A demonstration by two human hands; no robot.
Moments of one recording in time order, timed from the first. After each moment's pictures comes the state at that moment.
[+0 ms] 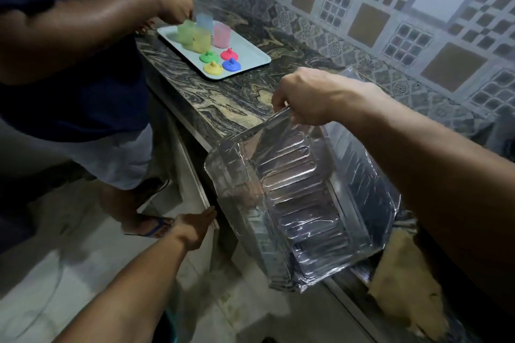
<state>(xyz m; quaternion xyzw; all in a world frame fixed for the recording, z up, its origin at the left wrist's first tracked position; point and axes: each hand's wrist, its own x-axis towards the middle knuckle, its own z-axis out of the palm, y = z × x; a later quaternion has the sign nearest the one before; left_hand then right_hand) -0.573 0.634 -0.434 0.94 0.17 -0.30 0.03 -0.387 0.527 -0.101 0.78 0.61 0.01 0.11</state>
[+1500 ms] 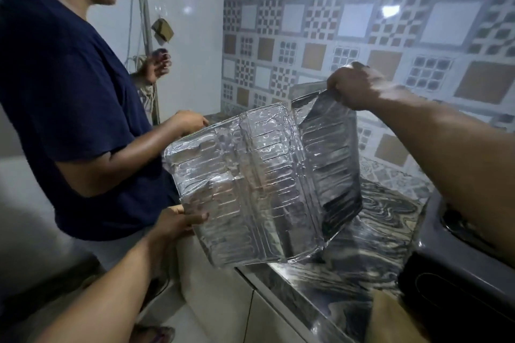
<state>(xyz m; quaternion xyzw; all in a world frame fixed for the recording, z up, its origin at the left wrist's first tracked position) -0.576 0.701 -0.238 0.64 0.29 0.21 0.68 -0.338 0.448 0.083 0.87 0.43 0.24 -0.03</state>
